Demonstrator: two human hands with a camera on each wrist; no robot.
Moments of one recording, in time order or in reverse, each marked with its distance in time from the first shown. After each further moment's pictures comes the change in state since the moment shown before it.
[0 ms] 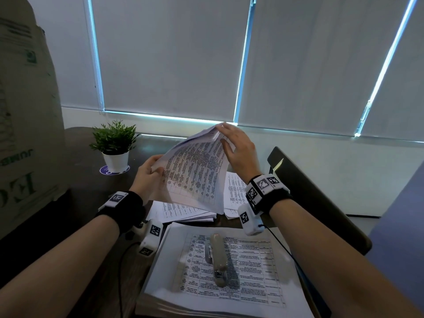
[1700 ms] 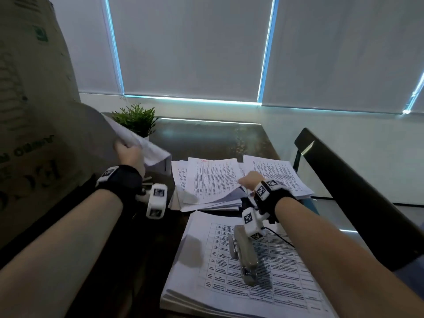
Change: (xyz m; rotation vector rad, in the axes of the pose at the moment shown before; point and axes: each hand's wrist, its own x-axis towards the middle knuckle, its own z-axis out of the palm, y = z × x) left_hand 0.057 -0.014 -0.066 -0.052 0.686 -0.100; right_hand -0.078 0.048 0.098 0.243 -0.697 1.376
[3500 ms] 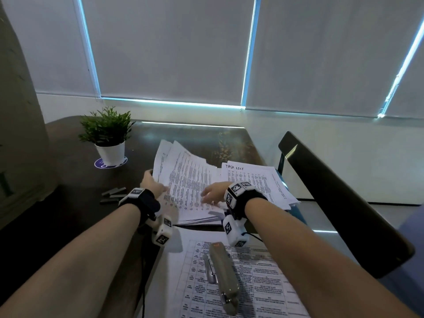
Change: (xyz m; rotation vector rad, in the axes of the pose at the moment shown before) left_hand -0.005 -0.110 0.077 0.717 -0.442 -0.099; right_hand 0.018 -0.020 0.013 -0.826 -0.368 -0.318
